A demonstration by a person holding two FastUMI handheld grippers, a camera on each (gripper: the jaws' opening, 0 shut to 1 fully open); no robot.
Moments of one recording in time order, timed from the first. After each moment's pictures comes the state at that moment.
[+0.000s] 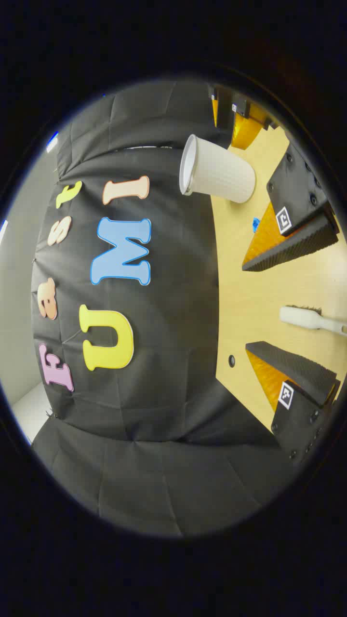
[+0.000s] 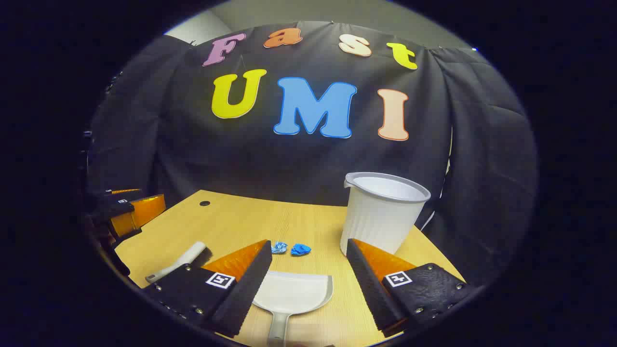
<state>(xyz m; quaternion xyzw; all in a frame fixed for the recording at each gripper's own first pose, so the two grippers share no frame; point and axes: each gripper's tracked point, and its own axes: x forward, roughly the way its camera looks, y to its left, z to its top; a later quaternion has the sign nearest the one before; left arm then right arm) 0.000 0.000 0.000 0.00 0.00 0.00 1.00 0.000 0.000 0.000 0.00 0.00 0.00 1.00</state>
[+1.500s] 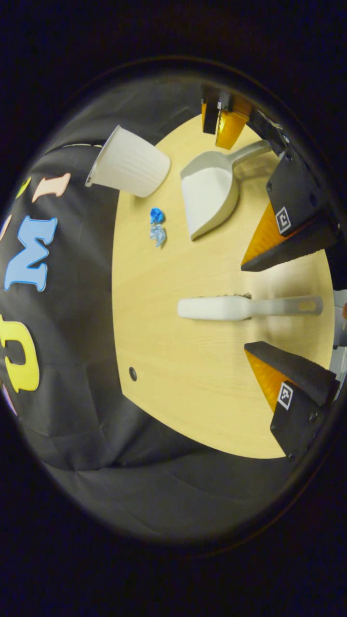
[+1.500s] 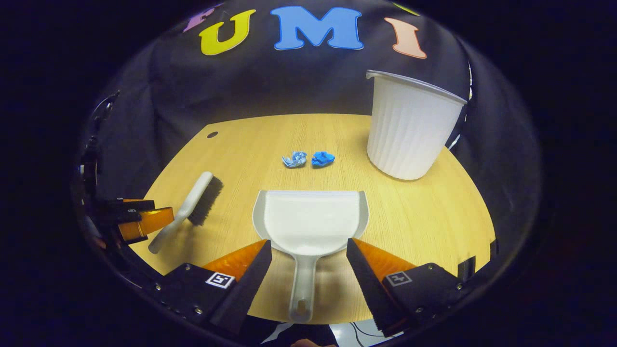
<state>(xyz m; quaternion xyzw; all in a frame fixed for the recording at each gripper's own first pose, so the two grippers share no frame) -0.012 0.029 -0.188 0.03 0.33 -0.04 0.94 -0.003 0.038 -0.145 0.06 0.28 0.05 0.96</state>
